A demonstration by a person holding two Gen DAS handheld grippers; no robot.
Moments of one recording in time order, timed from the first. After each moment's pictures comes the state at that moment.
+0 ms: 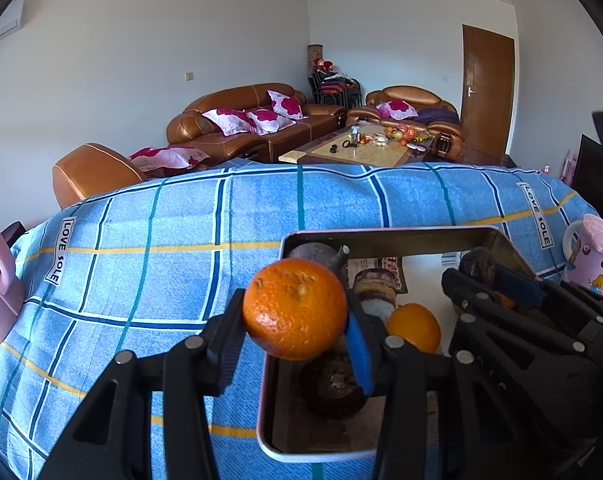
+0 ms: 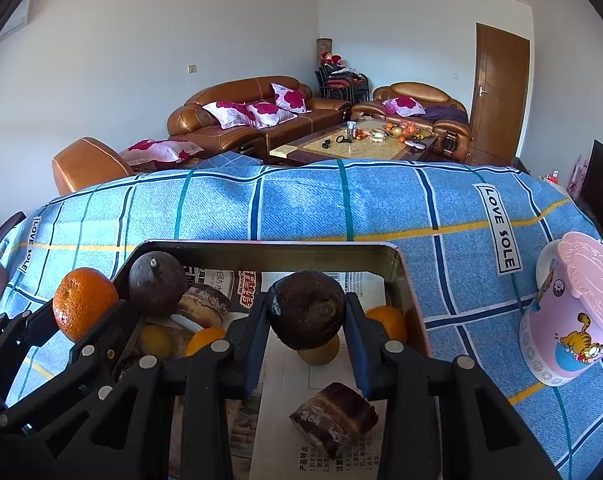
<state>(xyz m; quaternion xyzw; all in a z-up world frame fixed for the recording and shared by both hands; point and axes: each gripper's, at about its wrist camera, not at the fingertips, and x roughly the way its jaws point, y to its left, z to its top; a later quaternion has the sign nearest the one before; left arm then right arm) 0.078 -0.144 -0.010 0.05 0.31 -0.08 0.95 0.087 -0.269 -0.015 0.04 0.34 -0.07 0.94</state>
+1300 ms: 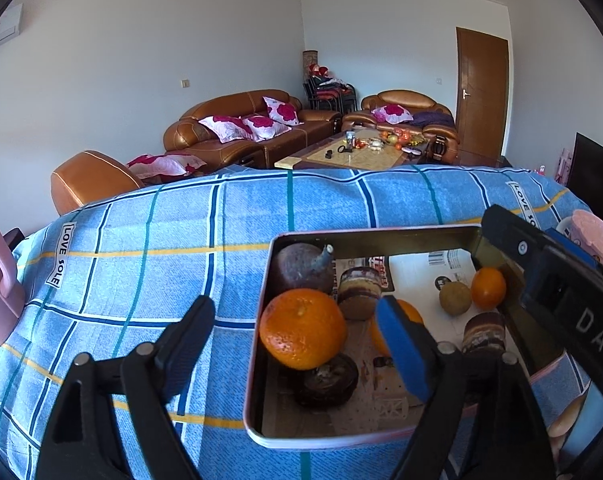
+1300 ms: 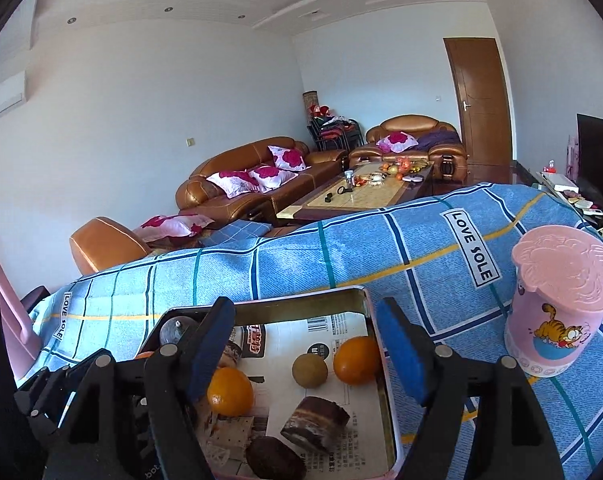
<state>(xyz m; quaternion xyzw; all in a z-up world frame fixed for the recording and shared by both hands) 0.067 -0.149 -0.010 0.05 0.29 -0.09 0.95 0.038 -0.298 0.009 0.12 0.21 -0.08 0.97</state>
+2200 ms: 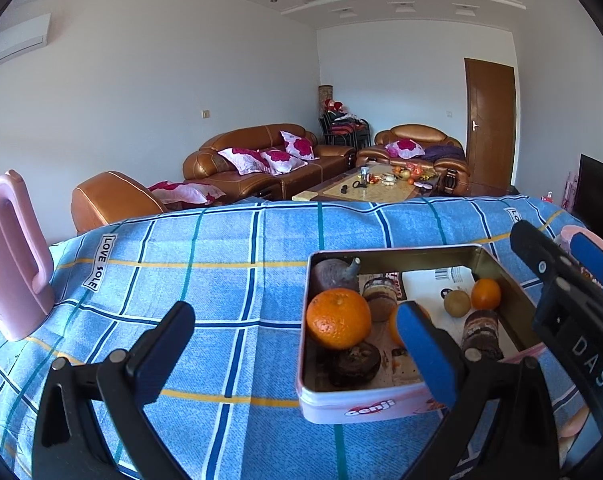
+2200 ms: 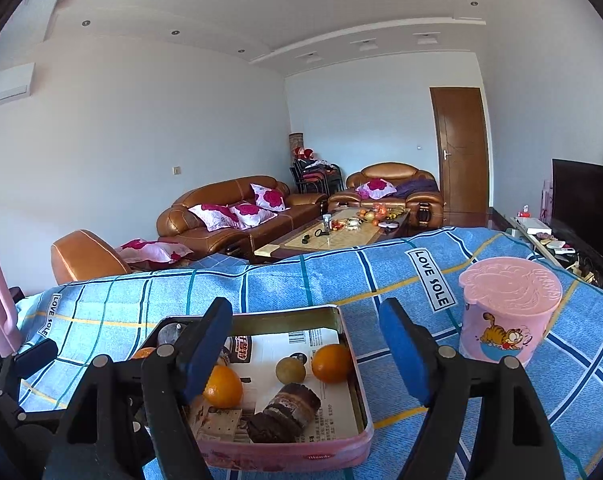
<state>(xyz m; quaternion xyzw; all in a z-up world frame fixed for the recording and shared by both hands) 0.023 -0.119 0.003 0.04 0.22 -0.06 0.97 -0.015 -0.269 0.018 0.05 0.13 -0.13 0.98</state>
